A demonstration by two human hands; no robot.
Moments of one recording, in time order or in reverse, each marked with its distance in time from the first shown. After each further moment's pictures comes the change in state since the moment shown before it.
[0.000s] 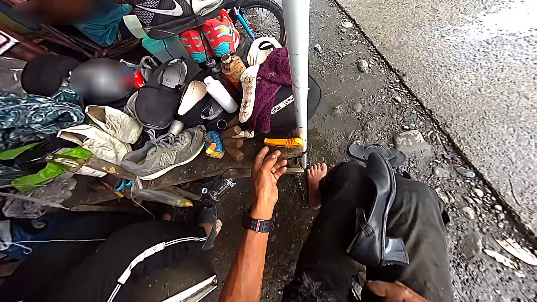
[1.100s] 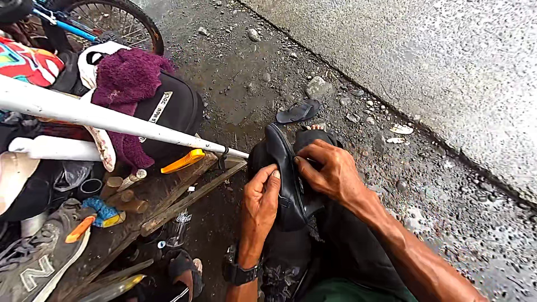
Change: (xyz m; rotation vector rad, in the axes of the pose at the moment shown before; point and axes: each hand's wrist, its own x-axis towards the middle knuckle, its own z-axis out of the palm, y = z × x) left_hand -0.099 -0.056 0.062 0.651 -0.820 0.357; right_hand 0.105 -0.002 -0.048 -0.619 0.644 -0.091
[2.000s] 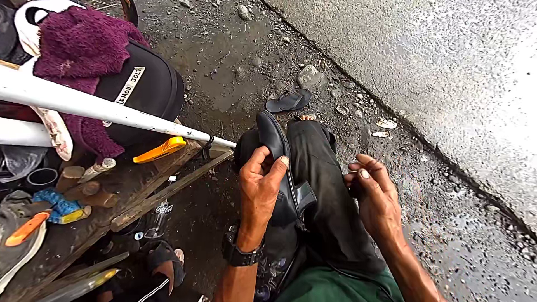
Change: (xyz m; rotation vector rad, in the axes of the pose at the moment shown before) left_hand 0.014 0.012 0.031 -0.265 0.073 -0.136; right_hand -0.107 0.040 -0.031 0.766 0.370 0.488
